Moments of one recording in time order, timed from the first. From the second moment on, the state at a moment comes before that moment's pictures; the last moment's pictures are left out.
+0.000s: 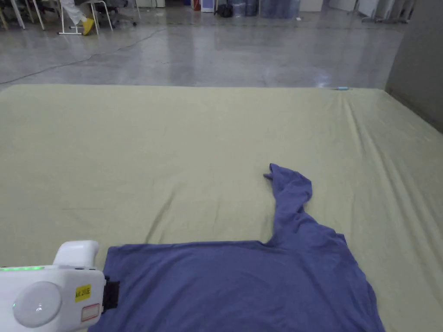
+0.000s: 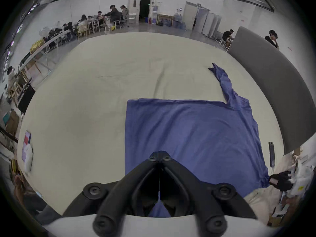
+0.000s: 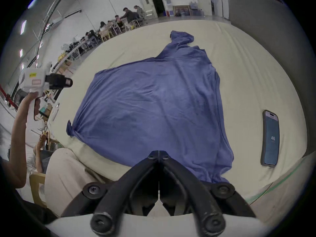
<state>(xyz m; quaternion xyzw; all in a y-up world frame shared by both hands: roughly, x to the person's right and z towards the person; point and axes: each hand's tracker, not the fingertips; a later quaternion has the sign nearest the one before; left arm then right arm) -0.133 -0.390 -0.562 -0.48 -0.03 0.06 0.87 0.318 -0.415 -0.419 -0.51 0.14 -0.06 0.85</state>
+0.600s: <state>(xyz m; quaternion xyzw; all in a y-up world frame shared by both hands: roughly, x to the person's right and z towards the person) -0.127 -0.388 -0.549 -0.46 -0.01 0.04 0.89 0.281 -0.361 -0.826 -0.42 0.11 -0.06 0.90</state>
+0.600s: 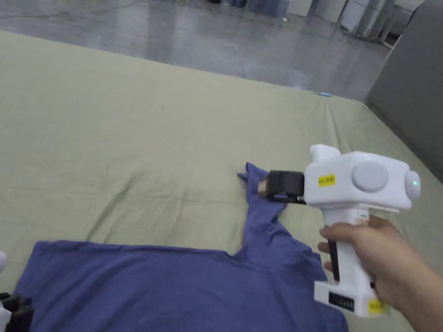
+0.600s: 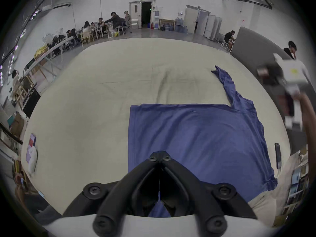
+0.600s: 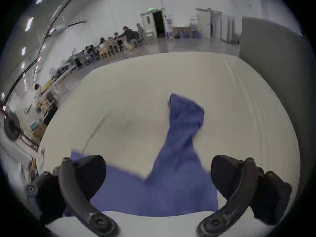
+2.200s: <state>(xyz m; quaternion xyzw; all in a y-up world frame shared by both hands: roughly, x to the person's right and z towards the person) -0.080 -0.410 -0.530 -0.49 -0.09 0.04 0.86 0.279 -0.485 -0.543 -0.58 0.11 0.06 0.80</state>
